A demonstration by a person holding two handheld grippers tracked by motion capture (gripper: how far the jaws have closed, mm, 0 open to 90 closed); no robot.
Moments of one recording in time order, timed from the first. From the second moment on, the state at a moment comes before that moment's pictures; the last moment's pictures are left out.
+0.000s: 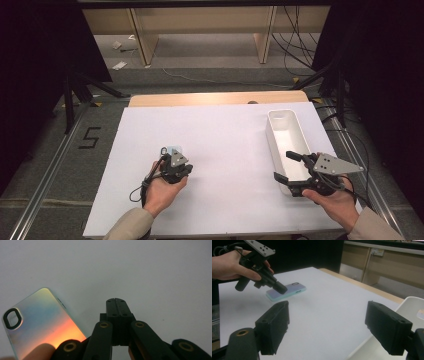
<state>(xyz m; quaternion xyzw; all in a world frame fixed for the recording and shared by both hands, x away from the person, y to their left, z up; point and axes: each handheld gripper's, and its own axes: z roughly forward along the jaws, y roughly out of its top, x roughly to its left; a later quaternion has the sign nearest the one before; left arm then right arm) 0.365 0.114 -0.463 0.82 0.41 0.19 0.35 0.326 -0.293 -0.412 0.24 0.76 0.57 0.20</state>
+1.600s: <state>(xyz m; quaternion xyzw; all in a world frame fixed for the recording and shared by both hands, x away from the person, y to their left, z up) 0.355 0.143 -0.478 0.85 0.43 0.13 0.27 0.328 -0.292 -0.412 0.24 0.76 0.57 0.19</state>
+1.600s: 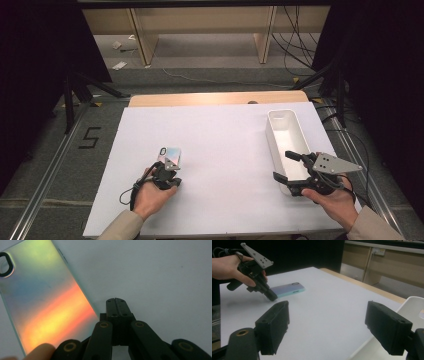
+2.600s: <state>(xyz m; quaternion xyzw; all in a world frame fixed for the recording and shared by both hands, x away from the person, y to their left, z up) 0.347 0.164 -0.466 0.85 0.43 0.12 0.27 0.329 -0.293 -0.412 0.25 0.76 0.57 0.19</state>
